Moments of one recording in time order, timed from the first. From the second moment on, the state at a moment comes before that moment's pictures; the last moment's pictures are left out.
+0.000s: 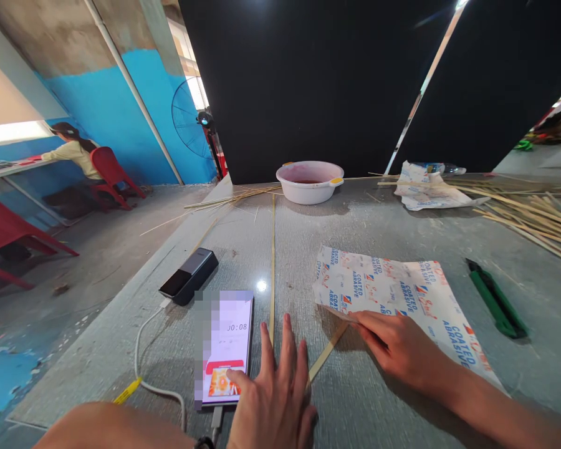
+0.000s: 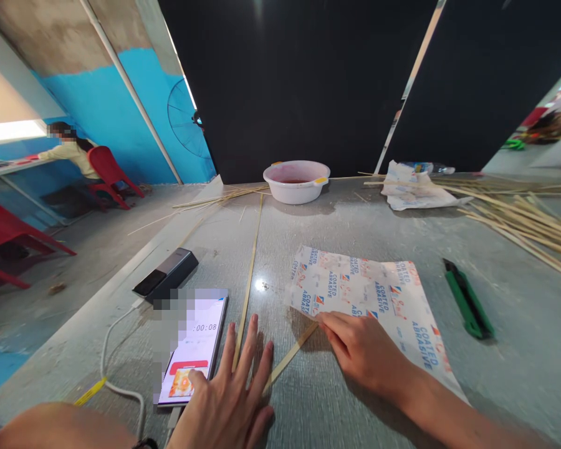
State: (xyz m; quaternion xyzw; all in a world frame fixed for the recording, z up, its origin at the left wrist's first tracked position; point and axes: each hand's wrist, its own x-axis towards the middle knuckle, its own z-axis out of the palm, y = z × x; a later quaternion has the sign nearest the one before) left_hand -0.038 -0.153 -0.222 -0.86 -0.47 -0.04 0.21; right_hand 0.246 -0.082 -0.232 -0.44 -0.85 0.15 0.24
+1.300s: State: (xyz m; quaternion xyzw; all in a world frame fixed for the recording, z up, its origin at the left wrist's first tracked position) left_hand -0.063 -0.062 -0.162 -0.74 -0.65 0.08 0.17; right_hand 0.244 -0.079 -0.235 -0.44 -0.85 0.15 0.24
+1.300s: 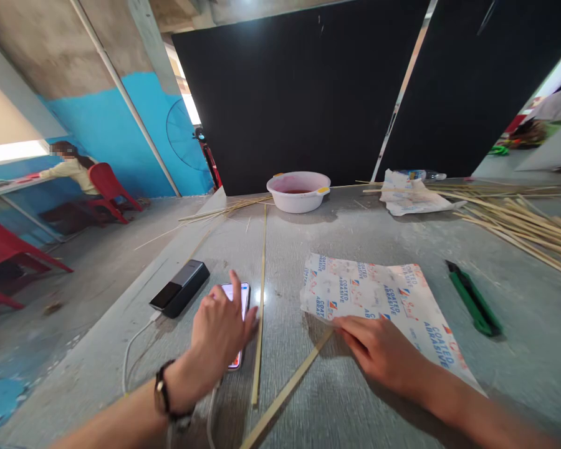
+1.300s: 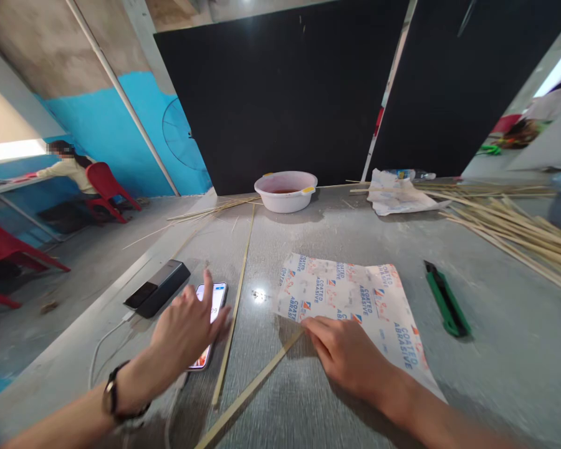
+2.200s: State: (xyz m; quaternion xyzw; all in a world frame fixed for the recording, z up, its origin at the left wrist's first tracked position) left_hand 0.002 -0.109 -0.241 -0.95 -0.22 -0.10 0.21; right_hand 0.256 -0.075 -0.231 -0.43 -0.87 0.06 0.23
